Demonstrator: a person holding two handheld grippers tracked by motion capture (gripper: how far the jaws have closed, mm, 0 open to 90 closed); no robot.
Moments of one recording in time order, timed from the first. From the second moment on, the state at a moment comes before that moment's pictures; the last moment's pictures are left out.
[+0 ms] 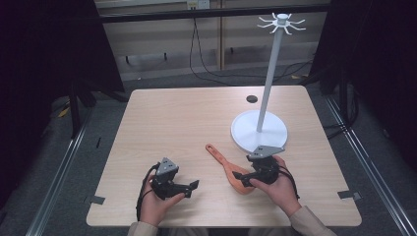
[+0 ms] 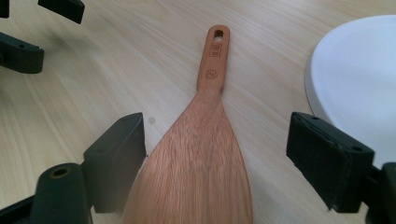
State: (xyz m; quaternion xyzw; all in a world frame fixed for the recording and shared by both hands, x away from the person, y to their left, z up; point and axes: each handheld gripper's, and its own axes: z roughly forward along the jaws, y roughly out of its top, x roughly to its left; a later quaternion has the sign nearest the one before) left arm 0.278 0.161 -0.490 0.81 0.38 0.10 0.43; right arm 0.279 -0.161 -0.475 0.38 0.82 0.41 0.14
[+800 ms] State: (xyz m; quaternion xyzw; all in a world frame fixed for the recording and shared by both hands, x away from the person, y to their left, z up) left arm 0.276 0.174 -0.483 0.80 0.39 0.12 0.45; right arm 0.311 -0.122 -0.488 0.39 0.83 0.38 0.13
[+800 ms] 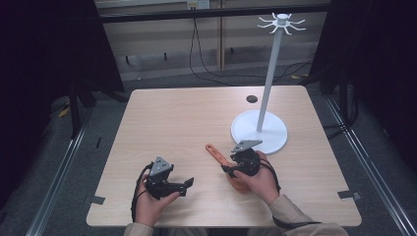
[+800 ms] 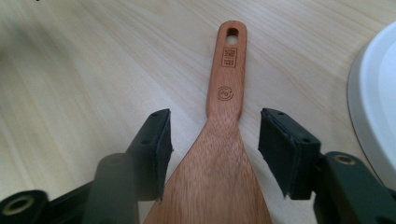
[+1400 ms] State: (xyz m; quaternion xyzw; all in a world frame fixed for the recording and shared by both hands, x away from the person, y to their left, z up) left arm 0.277 0.176 -0.482 0.80 0.39 0.13 0.45; right arm 0.326 -0.107 -0.503 0.40 0.83 0.35 0.15
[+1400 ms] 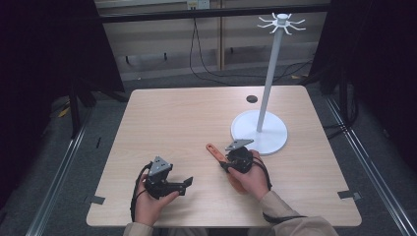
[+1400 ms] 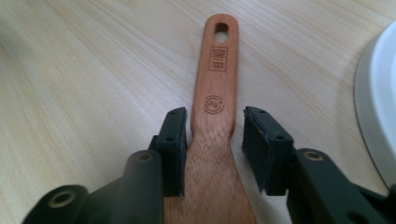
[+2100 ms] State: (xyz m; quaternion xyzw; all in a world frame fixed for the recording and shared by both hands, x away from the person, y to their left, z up) left arm 0.278 0.168 -0.483 0.79 0.39 0.12 0.45; right arm 0.295 -0.182 -0.497 0.42 0.84 0.34 0.11
